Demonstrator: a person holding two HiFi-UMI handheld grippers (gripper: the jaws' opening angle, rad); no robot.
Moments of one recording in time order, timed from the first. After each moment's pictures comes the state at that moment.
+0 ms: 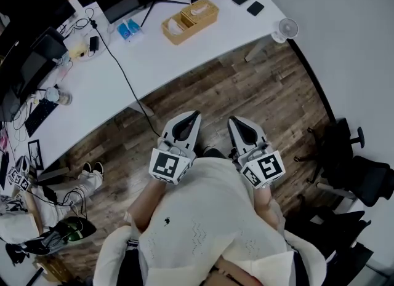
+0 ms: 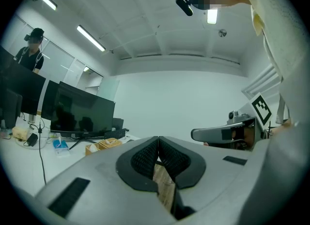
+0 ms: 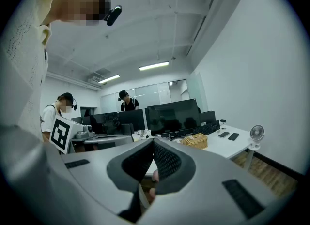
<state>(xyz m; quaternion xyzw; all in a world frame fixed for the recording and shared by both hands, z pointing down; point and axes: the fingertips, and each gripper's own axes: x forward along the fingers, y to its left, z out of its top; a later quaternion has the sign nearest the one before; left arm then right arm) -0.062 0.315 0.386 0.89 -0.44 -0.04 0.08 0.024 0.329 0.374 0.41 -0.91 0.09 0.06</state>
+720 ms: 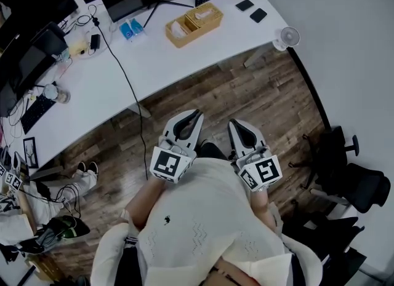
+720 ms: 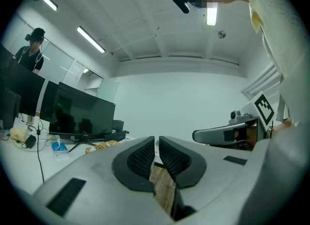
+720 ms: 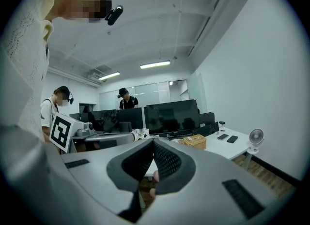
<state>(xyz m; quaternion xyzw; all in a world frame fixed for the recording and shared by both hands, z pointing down) -0.069 0.300 0.386 0.89 -0.44 -0.06 0.06 0.014 0.318 0.376 0.42 -0.90 0.08 0.07</state>
